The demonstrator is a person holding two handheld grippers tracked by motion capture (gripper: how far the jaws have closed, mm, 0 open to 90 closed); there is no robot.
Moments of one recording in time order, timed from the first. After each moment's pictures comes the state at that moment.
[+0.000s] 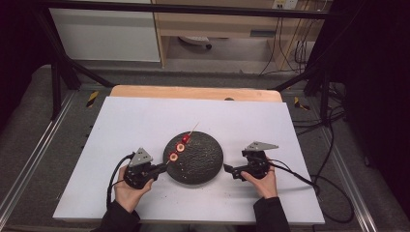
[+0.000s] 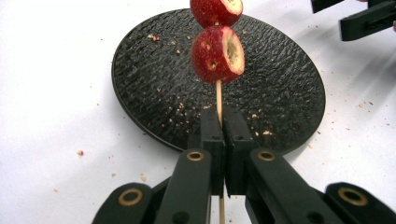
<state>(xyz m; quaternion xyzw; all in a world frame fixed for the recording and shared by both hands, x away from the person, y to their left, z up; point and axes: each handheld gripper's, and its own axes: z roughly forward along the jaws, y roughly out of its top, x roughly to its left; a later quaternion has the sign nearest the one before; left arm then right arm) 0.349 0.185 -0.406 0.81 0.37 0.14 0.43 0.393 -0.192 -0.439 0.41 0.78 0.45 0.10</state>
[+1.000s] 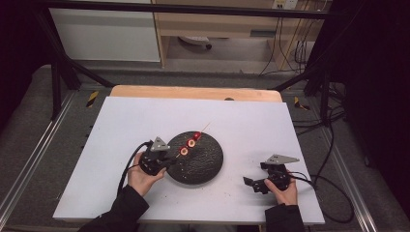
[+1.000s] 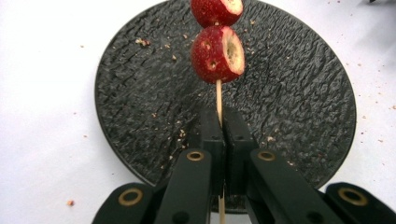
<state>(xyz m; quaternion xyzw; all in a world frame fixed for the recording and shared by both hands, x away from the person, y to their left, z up) 0.388 0.150 -0.406 0.85 0.36 0.12 0.37 0.364 -0.251 -0.462 0.42 0.79 0.43 0.10</state>
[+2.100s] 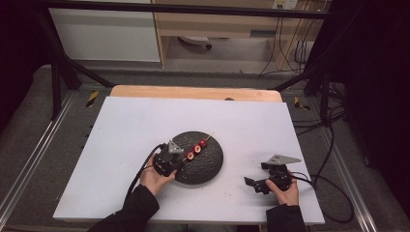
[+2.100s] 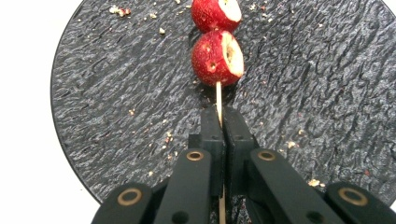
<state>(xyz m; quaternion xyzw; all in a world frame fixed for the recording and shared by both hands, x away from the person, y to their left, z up) 0.398 0.120 -0.431 0.87 0.37 0.14 0.31 0.363 -0.255 -0.461 0.42 0.79 0.43 0.10</state>
